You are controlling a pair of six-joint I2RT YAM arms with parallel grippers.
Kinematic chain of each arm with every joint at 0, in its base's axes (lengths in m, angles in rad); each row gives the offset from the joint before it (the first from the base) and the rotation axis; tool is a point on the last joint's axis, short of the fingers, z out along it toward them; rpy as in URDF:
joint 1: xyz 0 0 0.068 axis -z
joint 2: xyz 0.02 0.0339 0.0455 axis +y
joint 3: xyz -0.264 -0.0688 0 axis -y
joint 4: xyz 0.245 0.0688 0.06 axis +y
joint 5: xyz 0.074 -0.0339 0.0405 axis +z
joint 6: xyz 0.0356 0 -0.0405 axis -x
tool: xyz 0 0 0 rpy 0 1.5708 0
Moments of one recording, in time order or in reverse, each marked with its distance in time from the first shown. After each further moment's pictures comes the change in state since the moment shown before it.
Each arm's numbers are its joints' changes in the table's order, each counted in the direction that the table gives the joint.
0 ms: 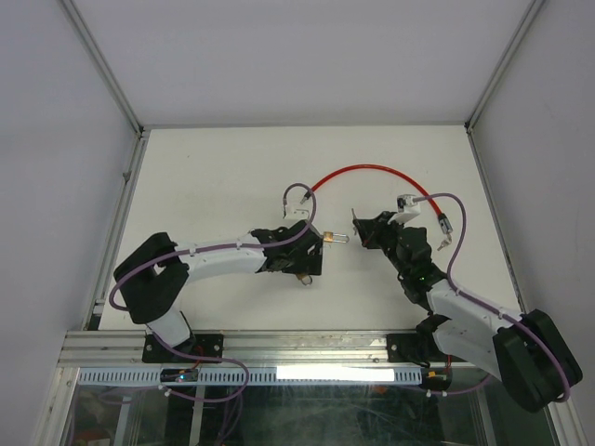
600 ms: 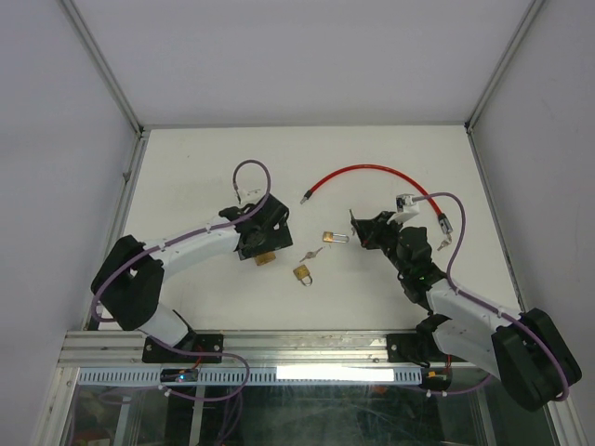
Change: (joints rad) left arm -0.234 -0.126 0.009 0.198 0.042 0.157; right arm 0.007 0.015 0.000 -0.021 0.043 -0.006
